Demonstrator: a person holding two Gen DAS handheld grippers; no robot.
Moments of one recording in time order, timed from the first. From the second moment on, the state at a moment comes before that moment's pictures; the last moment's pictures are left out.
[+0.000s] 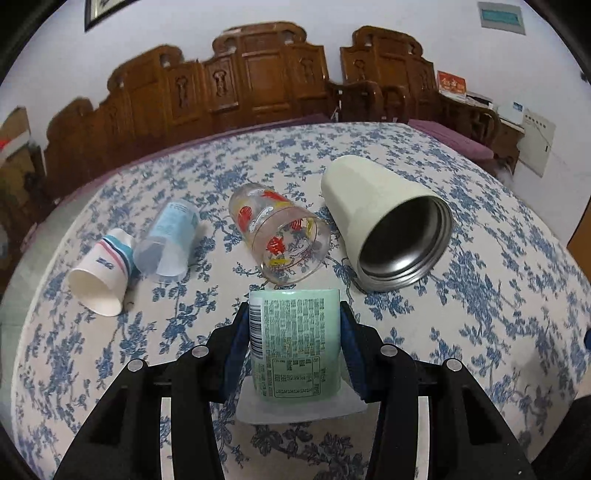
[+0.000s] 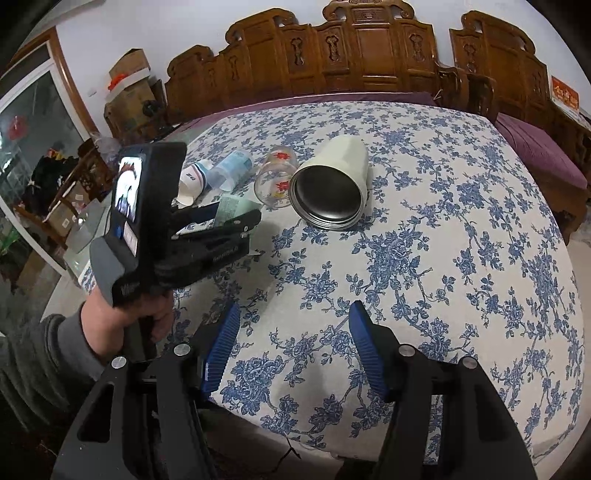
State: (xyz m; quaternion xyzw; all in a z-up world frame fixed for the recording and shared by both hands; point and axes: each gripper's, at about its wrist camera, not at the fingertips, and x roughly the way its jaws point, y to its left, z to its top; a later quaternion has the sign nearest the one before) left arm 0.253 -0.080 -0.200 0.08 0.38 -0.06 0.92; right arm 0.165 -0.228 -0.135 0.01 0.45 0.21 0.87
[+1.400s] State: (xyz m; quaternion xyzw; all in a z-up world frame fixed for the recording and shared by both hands) left arm 0.094 -0.021 -0.092 0.05 0.37 -0.05 0.93; right arm 0.103 -0.192 -0.071 0.01 0.33 0.16 0.93
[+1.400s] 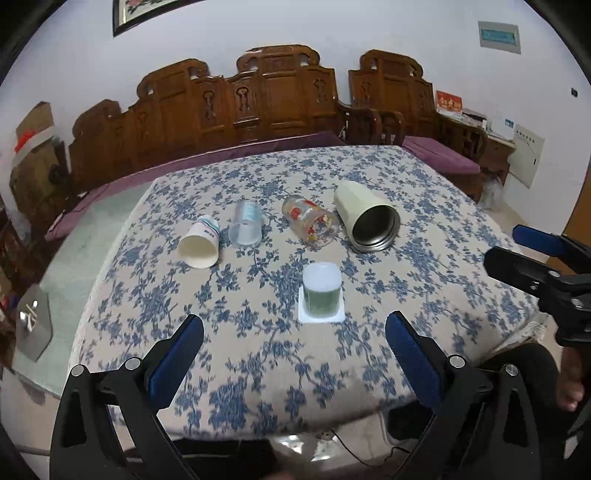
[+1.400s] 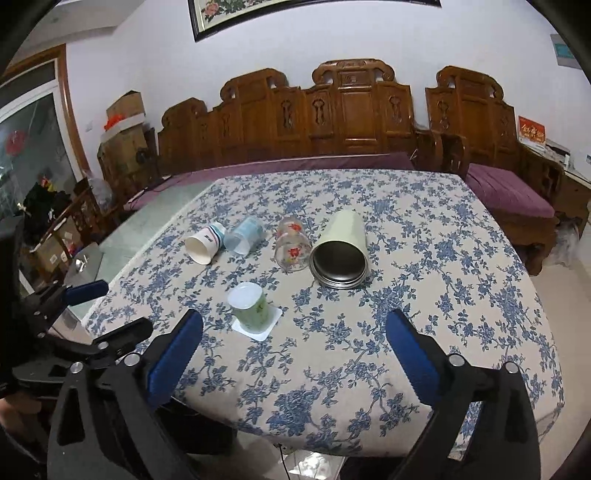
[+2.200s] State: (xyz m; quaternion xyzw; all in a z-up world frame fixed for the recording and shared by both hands) left arm 0.012 0.008 -0.045 0.03 0.33 -0.01 0.94; right arm 0.026 -0.171 -0.044 0.02 0.28 0.14 0.95
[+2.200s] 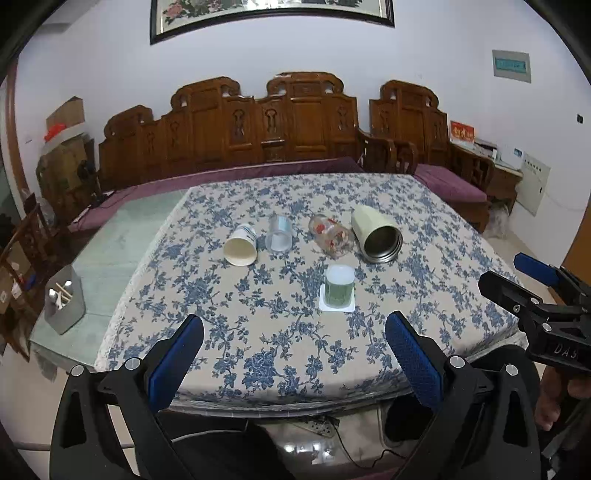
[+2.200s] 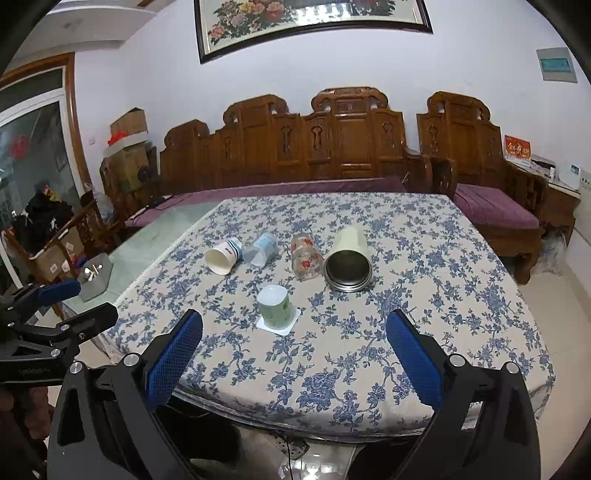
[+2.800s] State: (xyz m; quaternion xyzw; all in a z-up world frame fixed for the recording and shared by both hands) left arm -0.016 0.009 -0.004 0.01 0.25 0.00 0.97; right arm -0.016 -0.174 0.002 0.00 0.19 0.12 0.97
